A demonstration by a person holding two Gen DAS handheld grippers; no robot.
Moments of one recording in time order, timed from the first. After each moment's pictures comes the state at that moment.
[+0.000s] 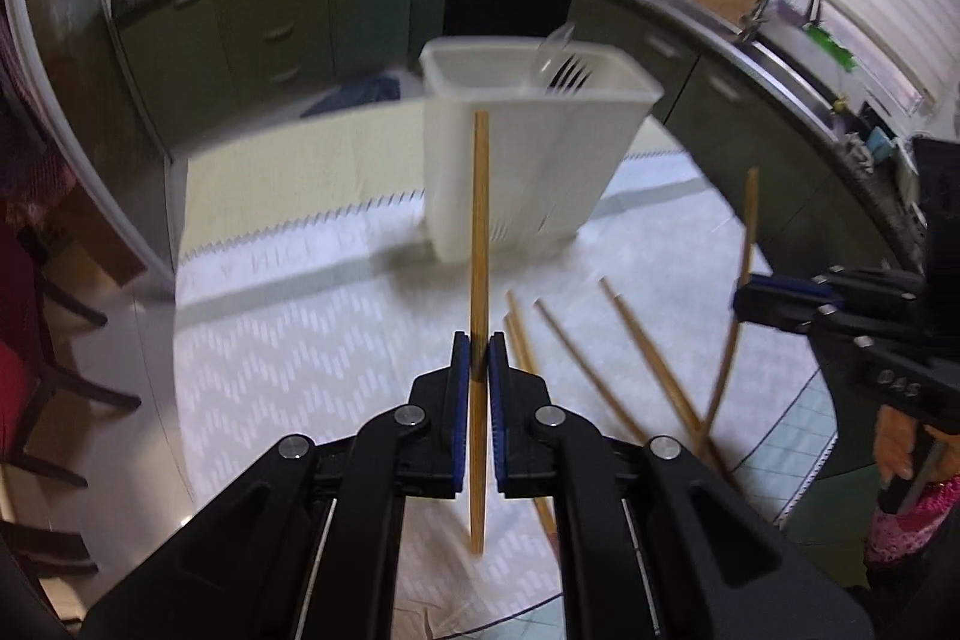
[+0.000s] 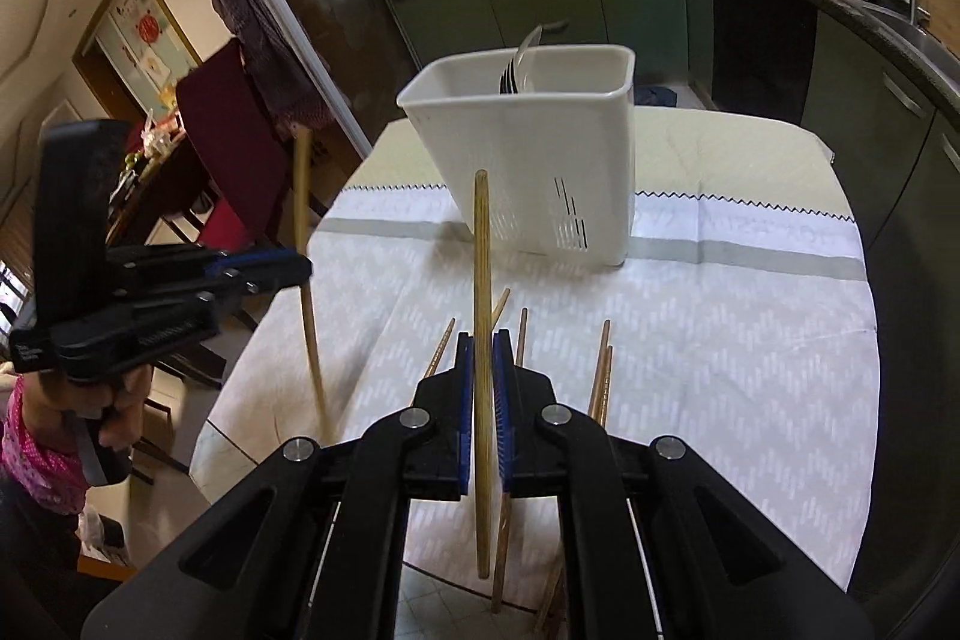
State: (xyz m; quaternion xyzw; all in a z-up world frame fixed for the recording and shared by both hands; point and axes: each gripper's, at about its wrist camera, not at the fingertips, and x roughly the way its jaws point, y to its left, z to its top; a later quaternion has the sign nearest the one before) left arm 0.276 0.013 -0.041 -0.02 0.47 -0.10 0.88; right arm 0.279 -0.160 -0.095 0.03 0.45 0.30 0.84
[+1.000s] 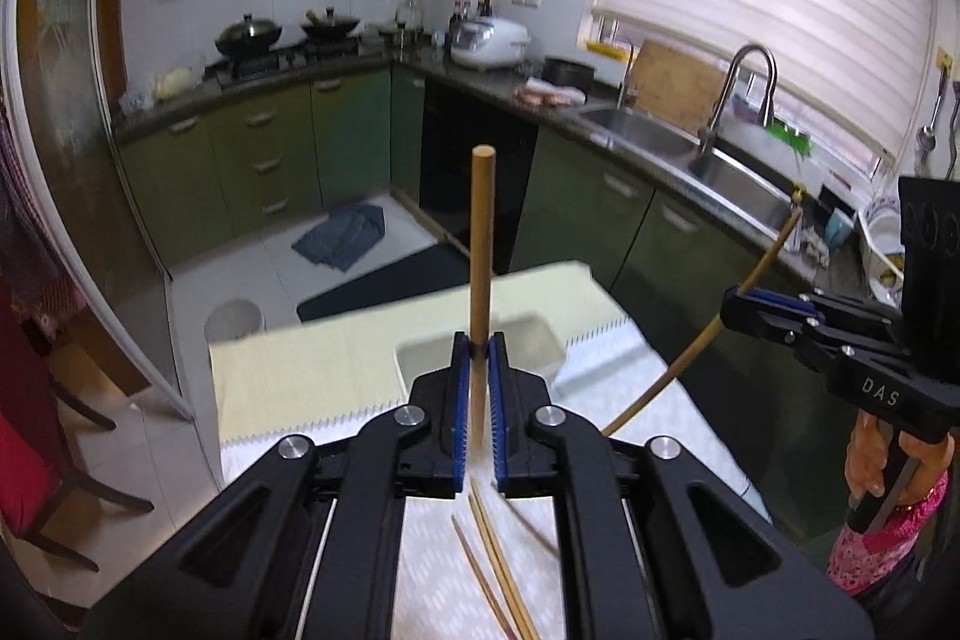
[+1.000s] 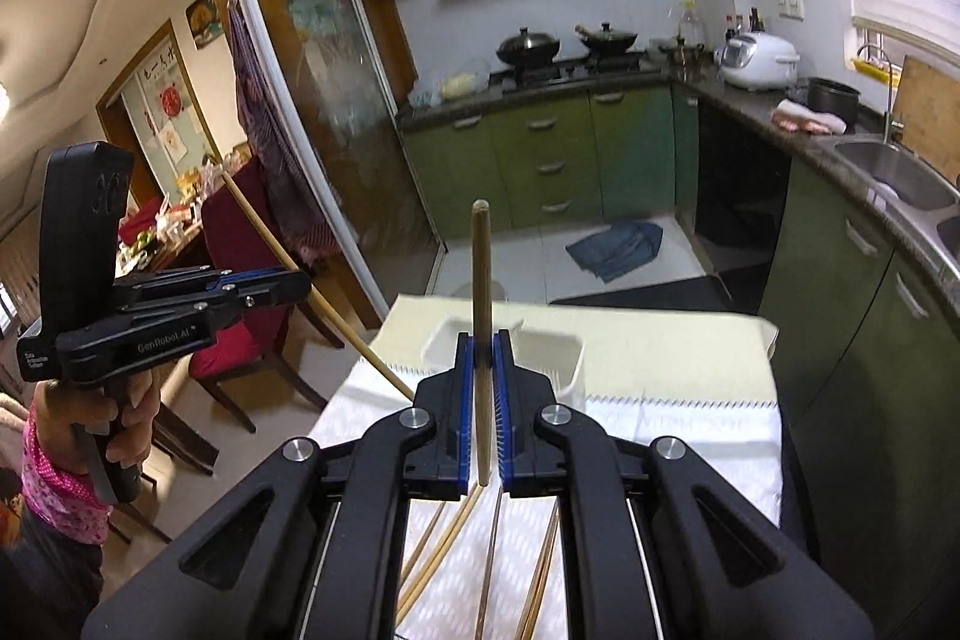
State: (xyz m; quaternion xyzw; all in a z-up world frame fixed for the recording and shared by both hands) left arm 0.309 -0.007 0.127 -0.01 0.35 -0.12 0.93; right arm 0.293 -0.201 0.082 0.05 0.32 0.29 0.90
